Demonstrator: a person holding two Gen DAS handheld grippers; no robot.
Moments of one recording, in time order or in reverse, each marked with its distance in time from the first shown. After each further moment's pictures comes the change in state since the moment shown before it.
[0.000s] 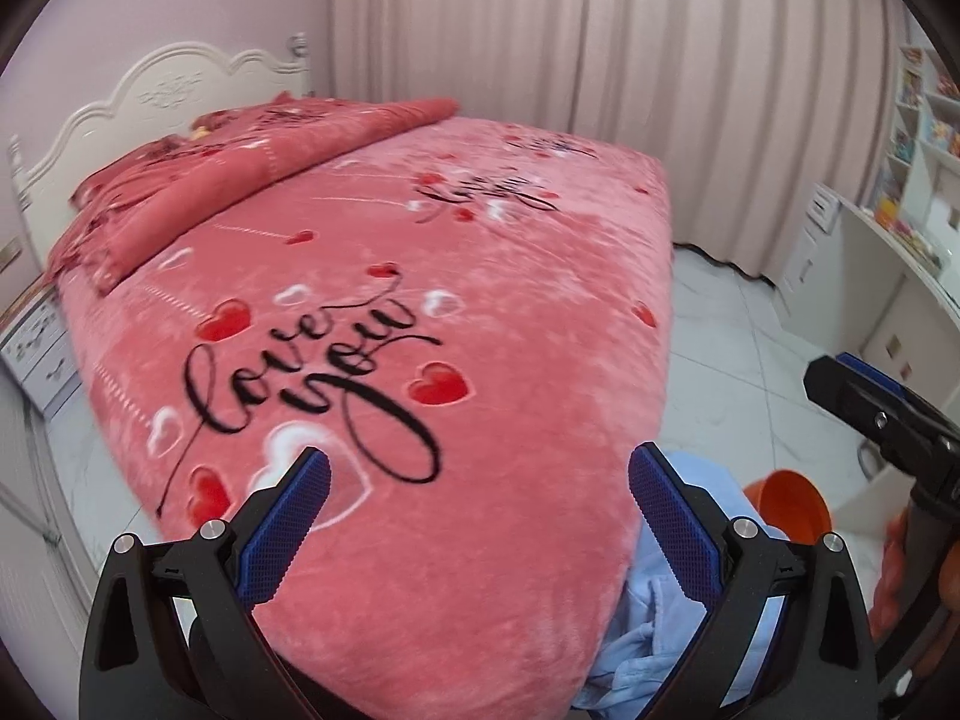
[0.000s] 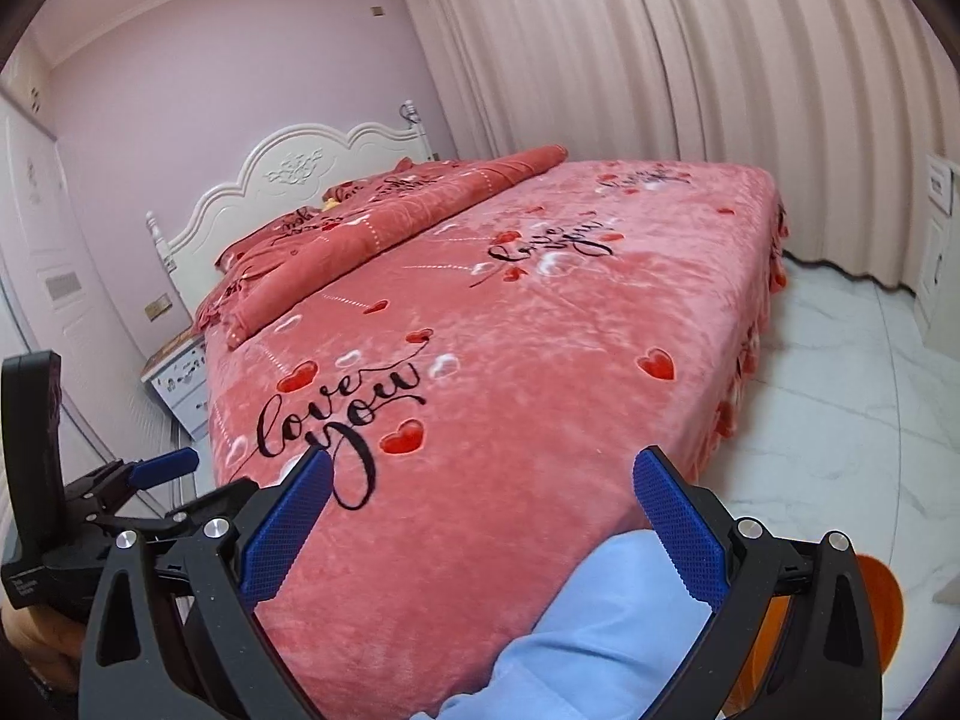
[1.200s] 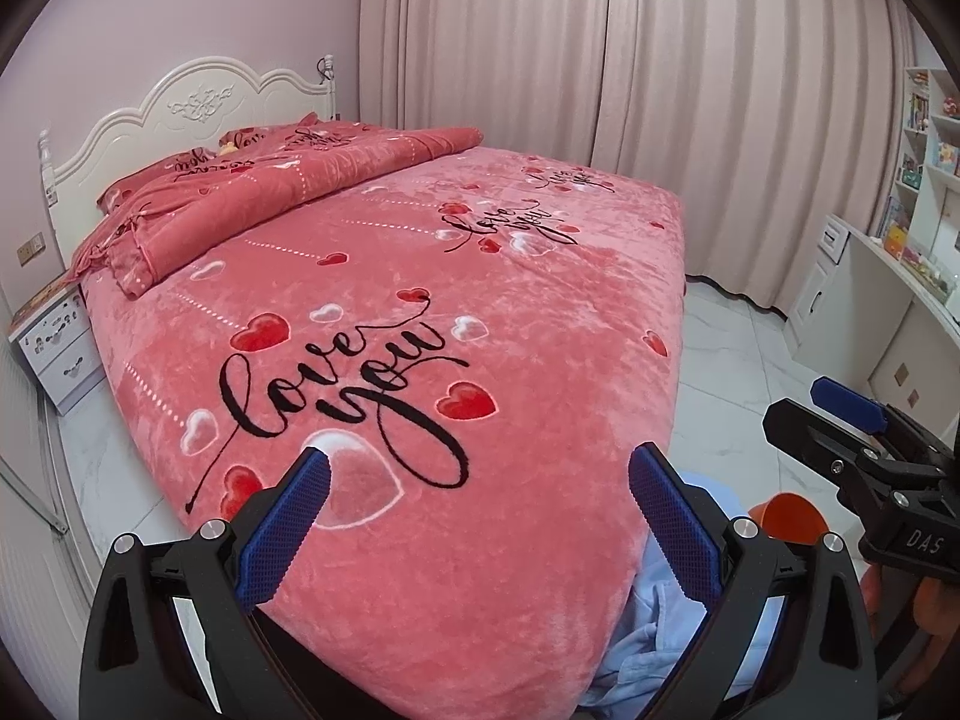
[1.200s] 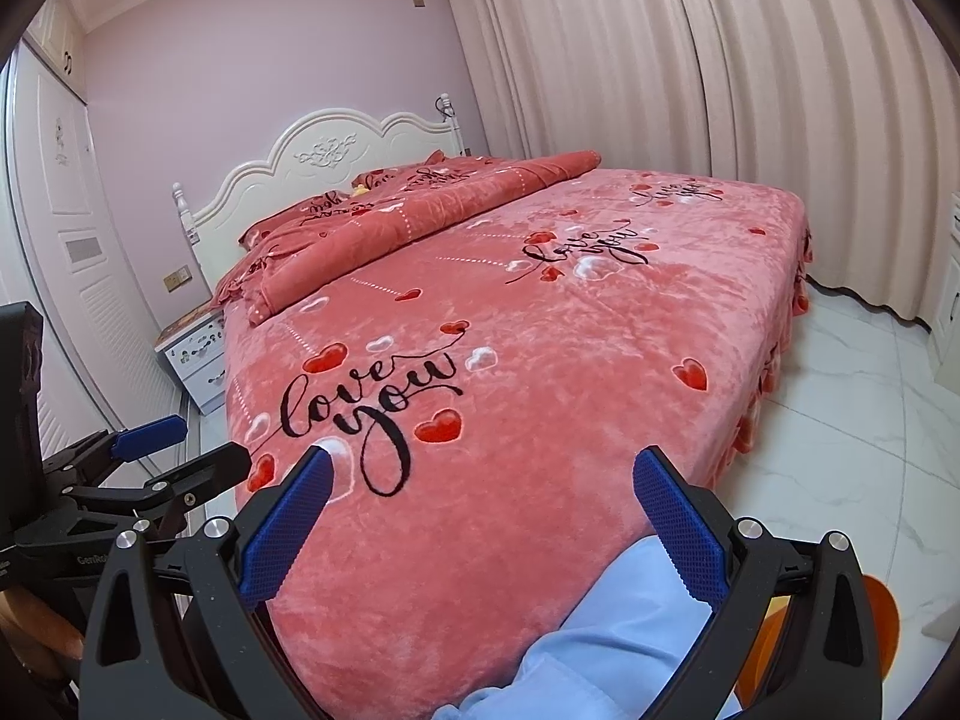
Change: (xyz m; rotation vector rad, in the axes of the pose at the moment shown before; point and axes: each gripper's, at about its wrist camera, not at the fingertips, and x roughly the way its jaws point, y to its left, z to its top) left arm -0.025 0.015 -0.005 -0.021 -0.073 0.022; right arm -0.001 0.029 -0.006 -0.065 0.008 0.031
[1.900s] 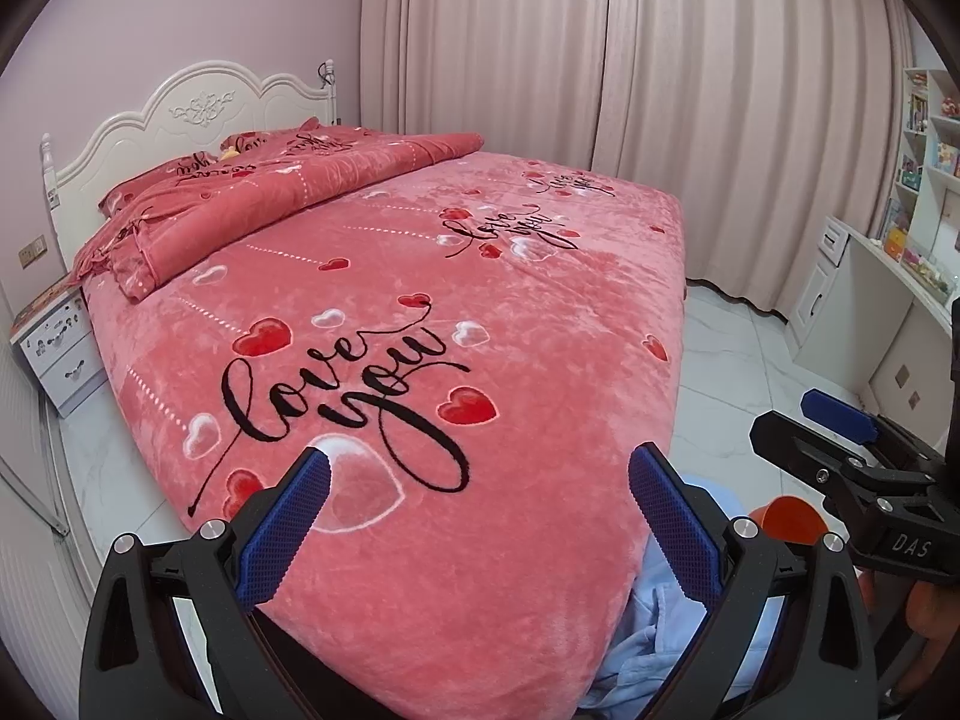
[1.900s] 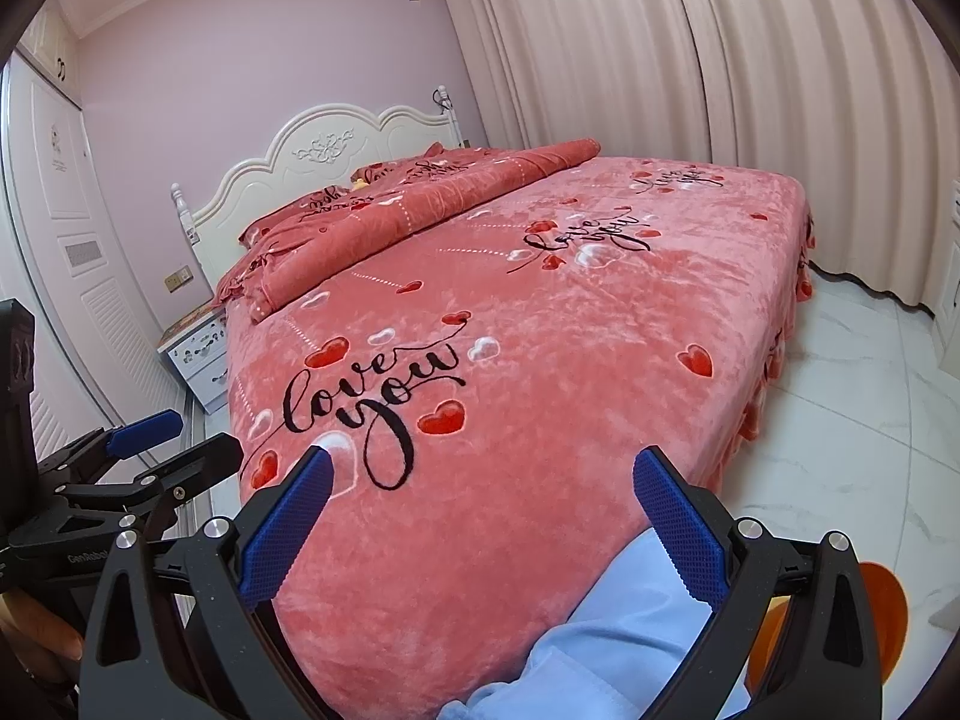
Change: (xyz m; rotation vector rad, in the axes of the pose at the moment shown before) left arm -0.005 -0.002 0.003 0.001 -0.009 0.006; right arm 0.008 0.003 -0.006 0.016 0.017 0.004
